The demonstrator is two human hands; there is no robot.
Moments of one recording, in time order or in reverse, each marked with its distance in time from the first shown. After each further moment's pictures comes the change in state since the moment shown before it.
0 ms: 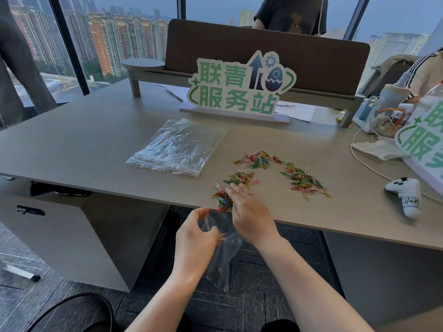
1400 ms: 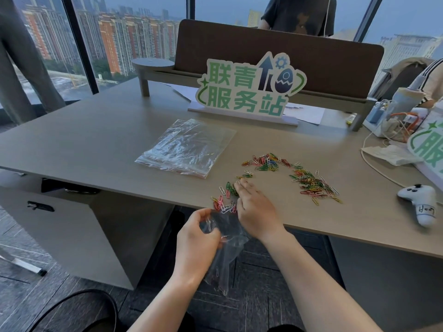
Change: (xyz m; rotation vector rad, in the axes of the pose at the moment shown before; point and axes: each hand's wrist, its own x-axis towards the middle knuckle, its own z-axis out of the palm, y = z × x) left_hand -0.001 0.004 -0.013 -0.010 0.005 -0.015; right_hand 0.021 0.005 0.005 -0.046 -0.080 0.071
